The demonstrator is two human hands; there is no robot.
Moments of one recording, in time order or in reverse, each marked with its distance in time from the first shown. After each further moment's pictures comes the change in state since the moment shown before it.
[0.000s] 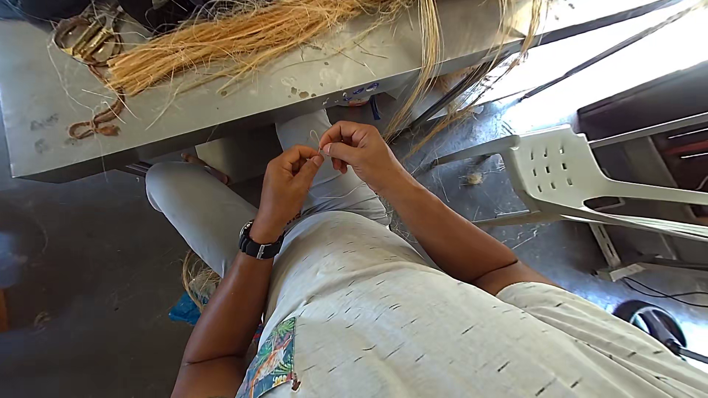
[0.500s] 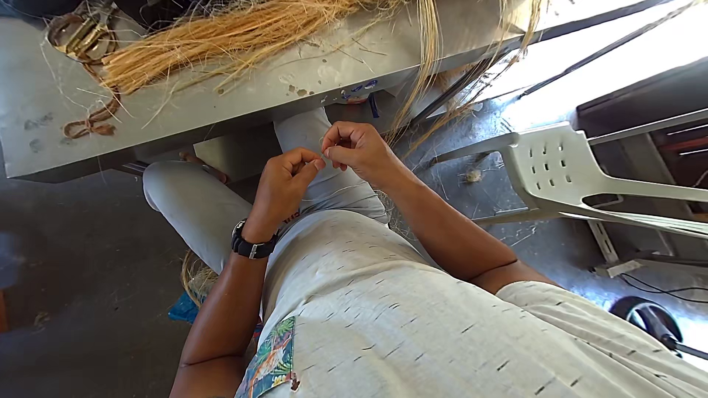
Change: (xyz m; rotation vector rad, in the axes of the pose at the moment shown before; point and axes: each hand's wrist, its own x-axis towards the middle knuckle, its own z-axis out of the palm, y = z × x) left_hand -0.001 0.007 -0.008 0.094 -0.059 -0.058; right_hand 0.001 0.005 -0.008 -0.090 -0.061 -0.027
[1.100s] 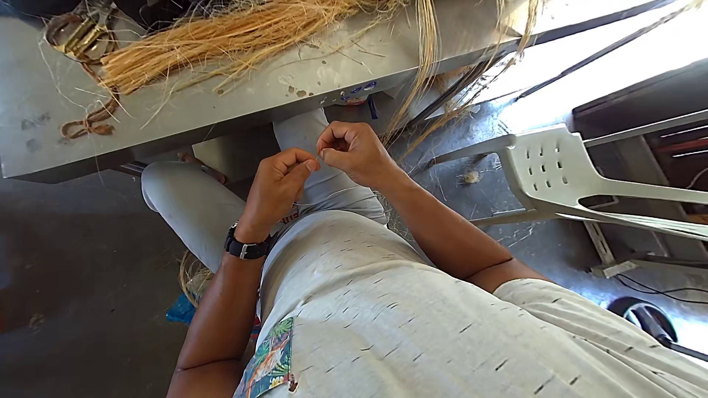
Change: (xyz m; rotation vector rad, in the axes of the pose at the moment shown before) left_hand -0.001 -0.001 -0.007 -0.212 -0.064 0.016; right_hand 0.005 -0.003 0.005 -0.138 0.011 -0.097
